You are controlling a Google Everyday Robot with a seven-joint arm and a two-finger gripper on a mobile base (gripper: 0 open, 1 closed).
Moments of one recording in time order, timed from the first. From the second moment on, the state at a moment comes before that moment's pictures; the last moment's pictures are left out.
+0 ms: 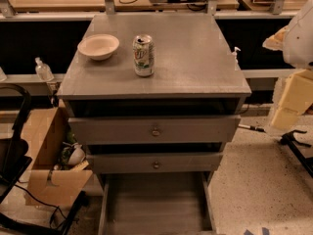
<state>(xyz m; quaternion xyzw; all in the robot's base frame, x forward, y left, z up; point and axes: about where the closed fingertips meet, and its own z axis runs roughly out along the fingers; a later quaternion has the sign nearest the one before) 0.438 -0.215 0.982 -0.60 0.78 -0.04 0.17</state>
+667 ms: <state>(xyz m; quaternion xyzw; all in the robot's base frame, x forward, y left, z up) 0.437 -0.222 0.987 -0.60 0.78 -0.05 0.18</state>
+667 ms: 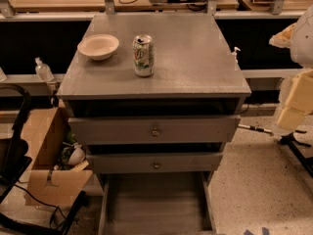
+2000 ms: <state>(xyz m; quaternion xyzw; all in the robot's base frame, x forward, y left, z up) 0.394 -0.295 0.753 -0.52 0.82 -0.03 0.24</state>
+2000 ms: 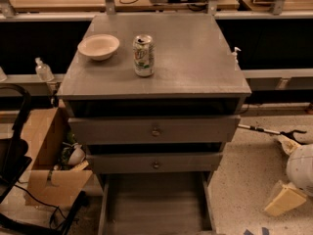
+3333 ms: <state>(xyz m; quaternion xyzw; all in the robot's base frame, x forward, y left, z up) 0.405 -0.308 0.636 -0.47 0.83 -0.01 0.30</state>
